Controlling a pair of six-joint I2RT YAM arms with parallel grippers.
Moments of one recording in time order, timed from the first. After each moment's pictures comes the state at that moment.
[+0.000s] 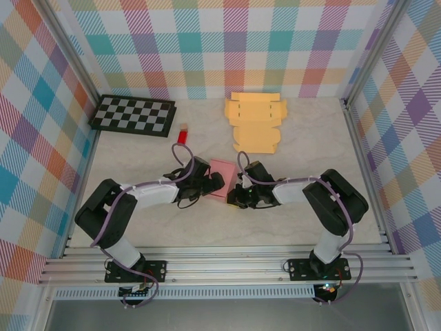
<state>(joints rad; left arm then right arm) -0.67 1.63 0.82 -0.13 0.03 -0.98 0.68 1.74 0.73 0.11 -0.57 0.92</state>
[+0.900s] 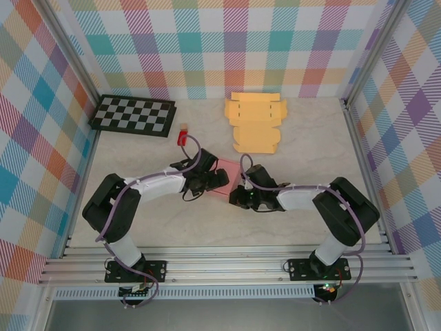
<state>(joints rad) -0.67 1.70 1.02 -0.37 0.05 -0.91 0.71 1.61 0.66 0.10 -0.41 0.91</state>
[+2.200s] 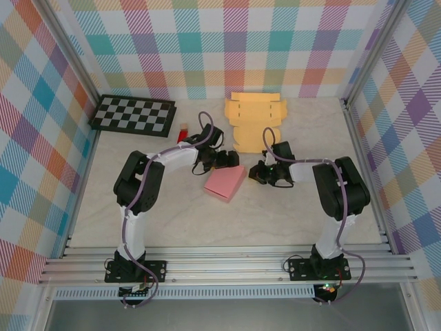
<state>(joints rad) -0.55 2.07 1.46 -0.42 0.28 -0.57 0.32 1.86 0.89 0.00 -0.61 0.68</state>
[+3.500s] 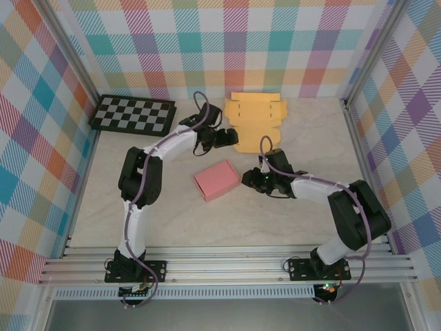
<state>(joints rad) -0.48 2.15 1.79 -0.60 0.18 -0.58 0.49 1.54 0.73 -0.04 -0.42 0.81</state>
